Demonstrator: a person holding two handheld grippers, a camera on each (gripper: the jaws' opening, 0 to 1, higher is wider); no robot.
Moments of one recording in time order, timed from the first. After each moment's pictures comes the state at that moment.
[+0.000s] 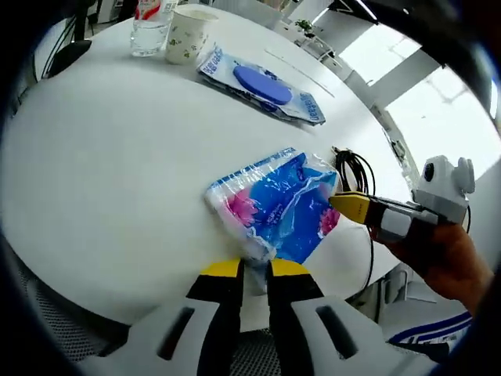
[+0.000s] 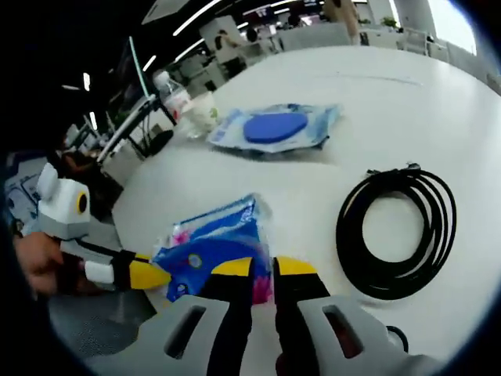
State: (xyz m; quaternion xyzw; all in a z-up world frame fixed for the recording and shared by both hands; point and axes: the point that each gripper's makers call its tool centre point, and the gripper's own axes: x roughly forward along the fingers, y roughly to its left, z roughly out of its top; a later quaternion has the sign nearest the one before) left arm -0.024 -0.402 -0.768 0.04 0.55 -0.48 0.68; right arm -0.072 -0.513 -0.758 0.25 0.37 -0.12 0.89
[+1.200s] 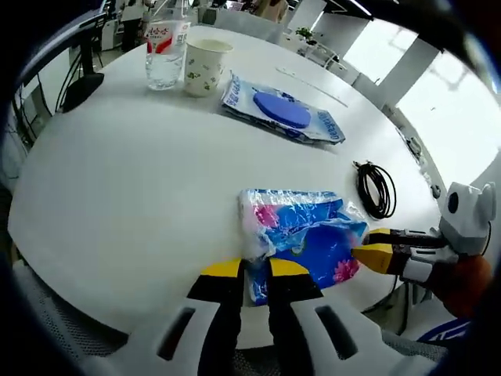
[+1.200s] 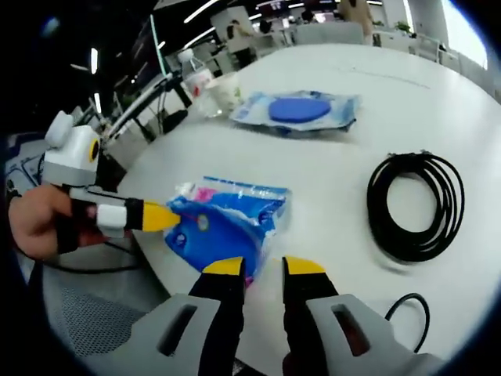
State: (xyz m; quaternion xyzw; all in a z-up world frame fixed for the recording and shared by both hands) left arm 0.016 -0.394 -0.763 0.08 0.50 -0.47 0.72; right arm -0.076 -0.475 -0.764 0.23 0.39 -0.10 0.88
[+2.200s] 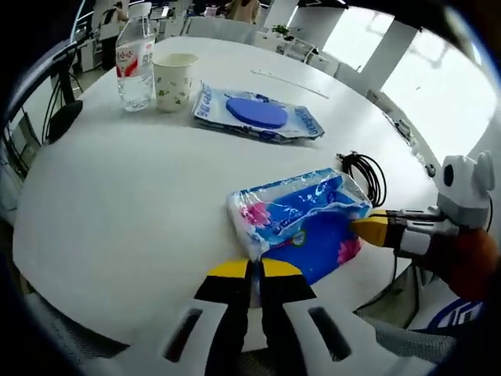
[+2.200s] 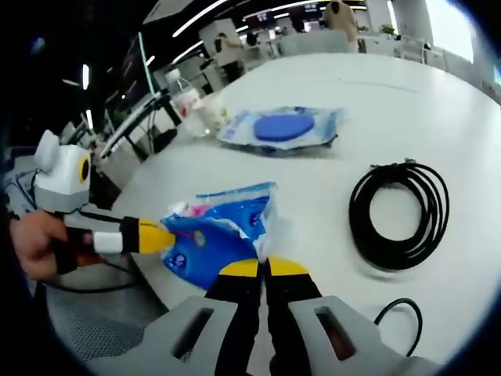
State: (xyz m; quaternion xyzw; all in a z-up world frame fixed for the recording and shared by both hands) left arm 0.006 -0.408 -0.753 0.11 0.47 -0.51 0.71; right arm -0.079 -0.498 -0.748 0.25 0.35 -0.15 0.89
